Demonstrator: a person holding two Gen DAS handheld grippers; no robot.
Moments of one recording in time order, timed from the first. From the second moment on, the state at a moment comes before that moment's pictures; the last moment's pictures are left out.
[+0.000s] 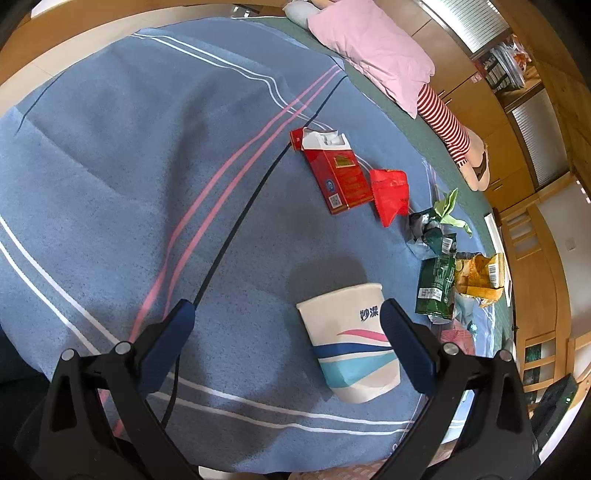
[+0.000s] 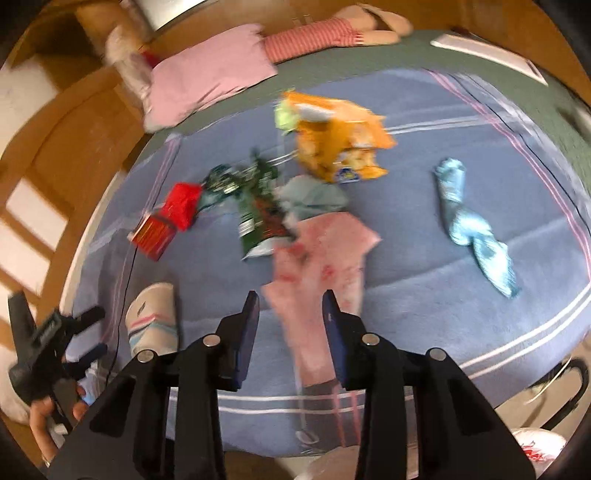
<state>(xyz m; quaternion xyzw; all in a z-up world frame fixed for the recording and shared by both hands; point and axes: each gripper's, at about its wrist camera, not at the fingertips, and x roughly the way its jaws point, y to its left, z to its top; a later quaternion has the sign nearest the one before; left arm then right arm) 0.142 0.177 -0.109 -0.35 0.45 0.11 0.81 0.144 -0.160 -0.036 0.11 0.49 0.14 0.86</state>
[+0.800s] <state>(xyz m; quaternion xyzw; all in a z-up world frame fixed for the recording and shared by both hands) 0.145 0.172 -0.112 -0.35 0.46 0.09 0.81 0.165 -0.222 -0.086 0.32 0.51 0.06 0.80</state>
